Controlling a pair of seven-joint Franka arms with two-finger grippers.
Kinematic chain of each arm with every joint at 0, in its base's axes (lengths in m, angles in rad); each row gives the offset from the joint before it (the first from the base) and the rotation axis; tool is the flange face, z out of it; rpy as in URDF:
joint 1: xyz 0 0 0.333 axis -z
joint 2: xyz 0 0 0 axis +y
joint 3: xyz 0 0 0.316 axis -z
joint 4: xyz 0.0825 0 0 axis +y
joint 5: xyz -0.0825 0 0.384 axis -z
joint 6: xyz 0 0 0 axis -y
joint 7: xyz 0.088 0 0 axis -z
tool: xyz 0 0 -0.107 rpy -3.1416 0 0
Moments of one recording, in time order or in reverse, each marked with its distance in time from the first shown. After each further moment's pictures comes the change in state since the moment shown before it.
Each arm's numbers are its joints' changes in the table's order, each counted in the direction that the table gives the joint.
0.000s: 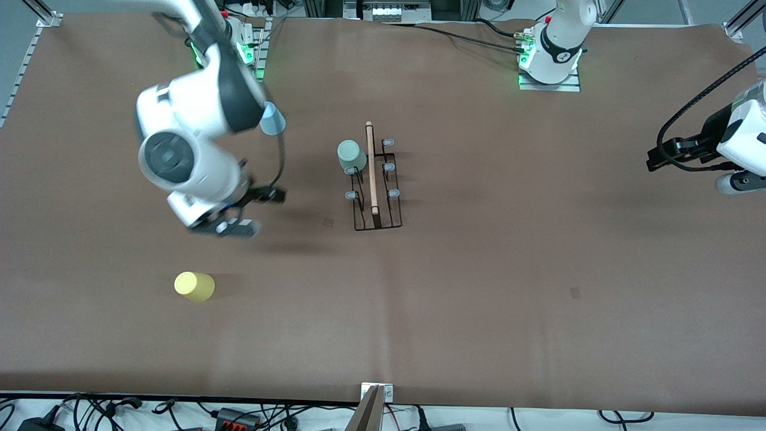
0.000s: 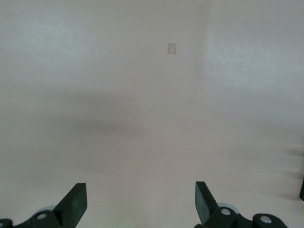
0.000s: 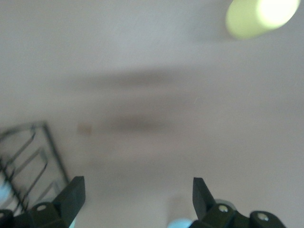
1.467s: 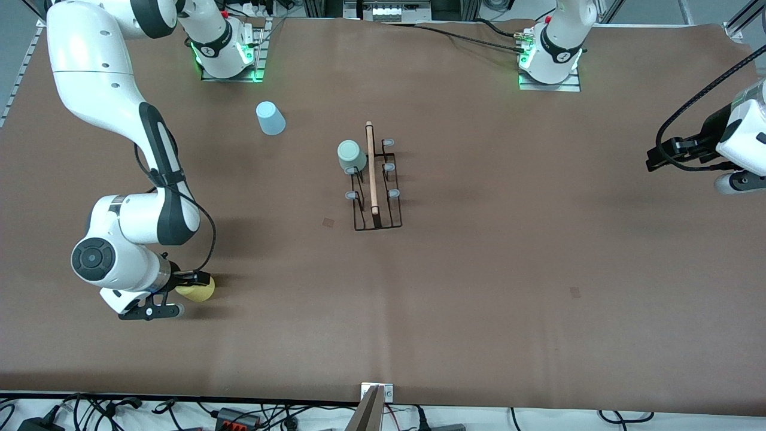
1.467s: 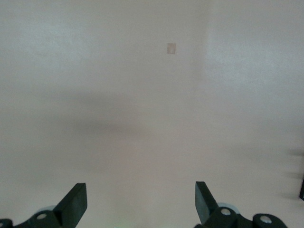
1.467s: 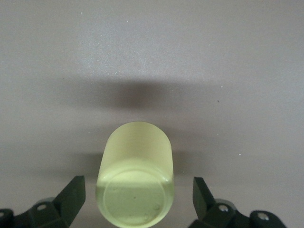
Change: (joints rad) left arm 0.001 0.000 0.001 0.000 0.000 -0.001 0.000; right arm 0.258 0.374 0.019 -0.190 0.055 0.301 -0.453
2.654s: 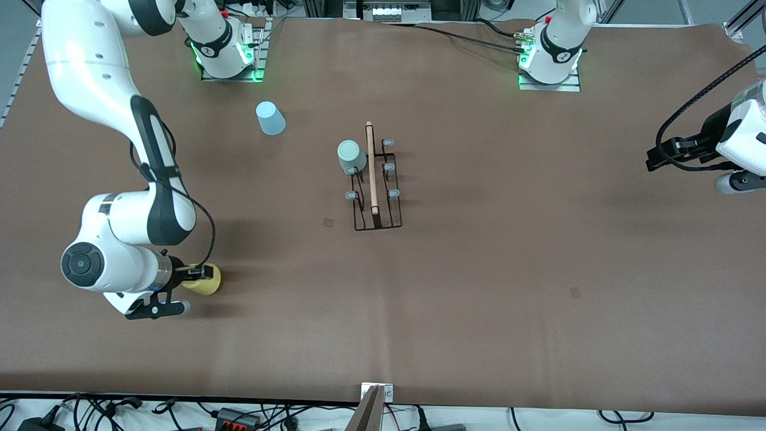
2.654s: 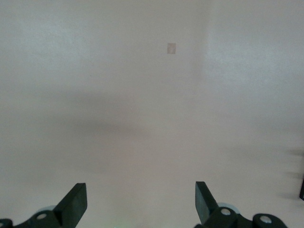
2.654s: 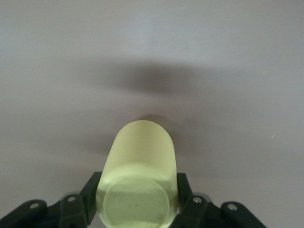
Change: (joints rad) left arm 0.000 0.000 0.000 0.000 0.000 0.000 0.000; right arm 0.009 -0.032 -0.082 -0.121 -0.042 -0.270 -0.033
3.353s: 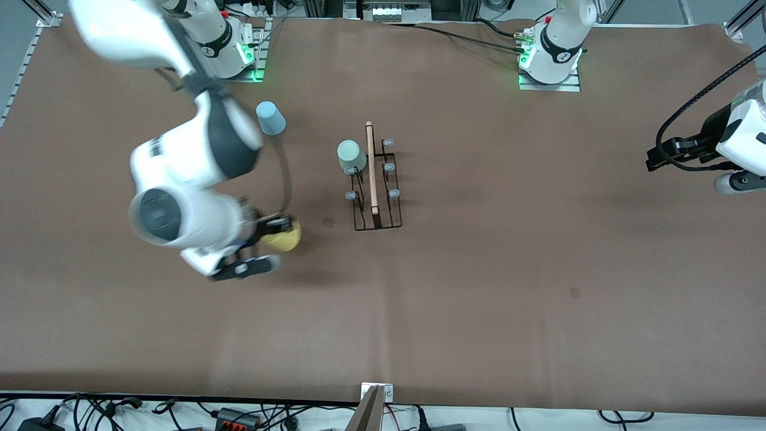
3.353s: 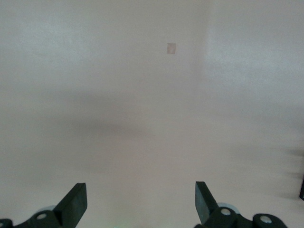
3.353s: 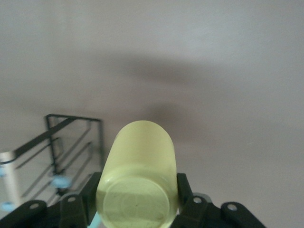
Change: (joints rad) left arm 0.000 0.000 0.000 0.000 0.000 0.000 0.000; right arm -0.195 -0.098 -0.208 -0.102 -0.007 -0.216 0.365
